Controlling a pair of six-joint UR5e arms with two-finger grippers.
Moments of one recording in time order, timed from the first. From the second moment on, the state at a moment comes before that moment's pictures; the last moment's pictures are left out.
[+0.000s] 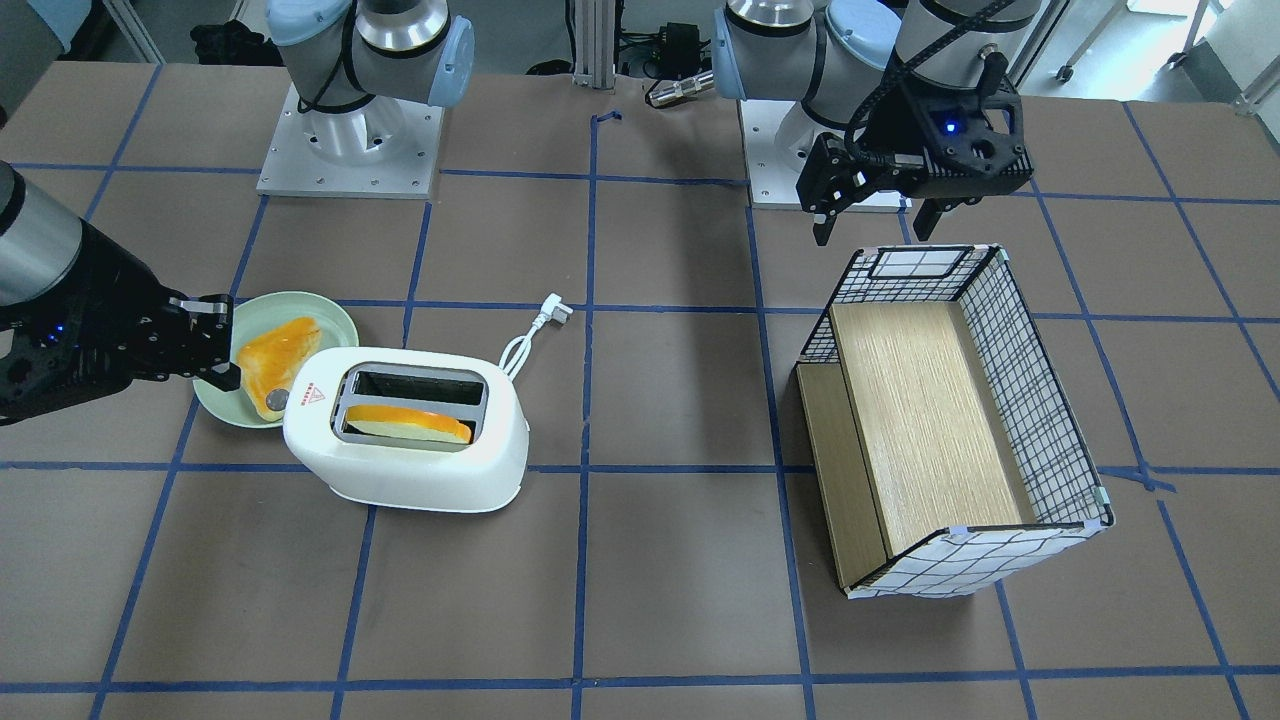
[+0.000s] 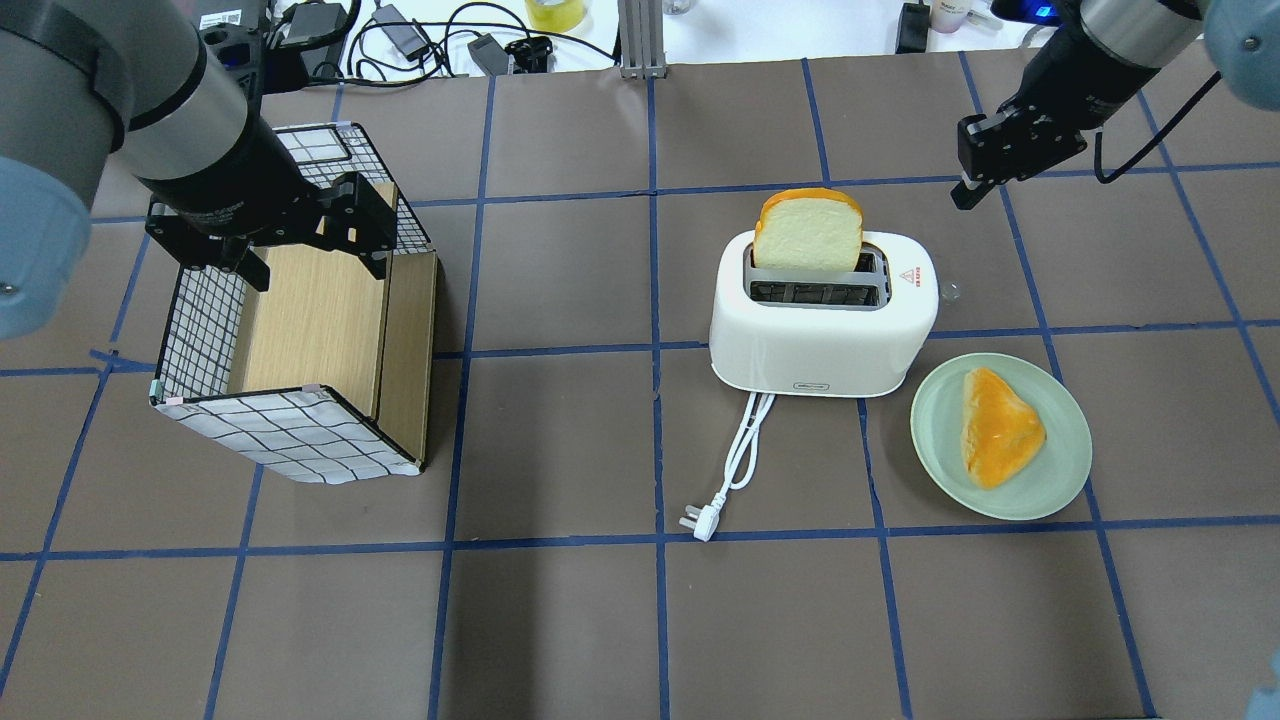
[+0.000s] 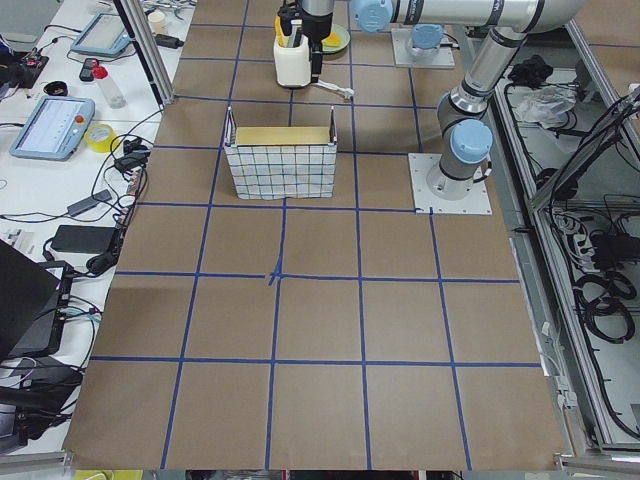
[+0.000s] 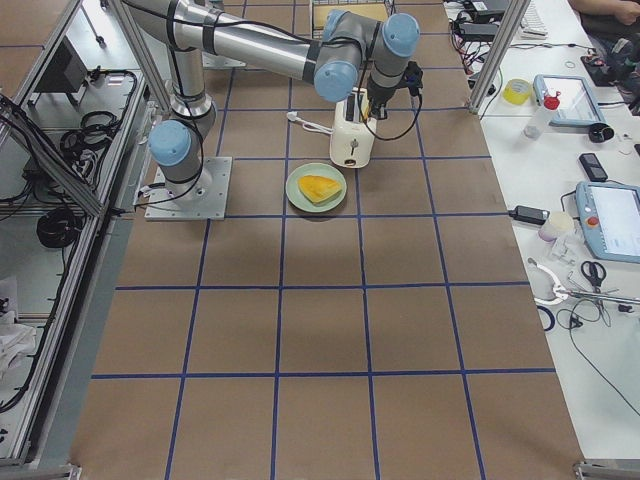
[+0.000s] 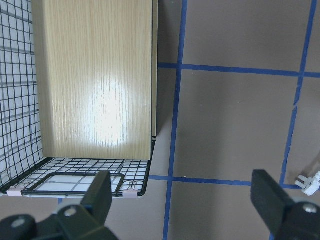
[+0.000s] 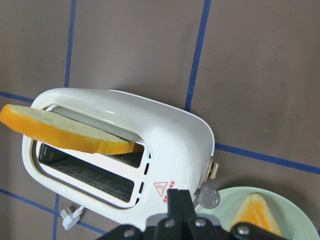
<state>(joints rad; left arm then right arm) -1.57 -1.47 -1.67 -1.51 1.59 -0.08 1.31 -1.36 1.54 -1.60 -1.26 -0.46</state>
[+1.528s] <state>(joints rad) -1.57 -1.47 -1.67 -1.51 1.59 -0.08 1.22 -1.36 1.67 -1.60 -1.22 -0.47</state>
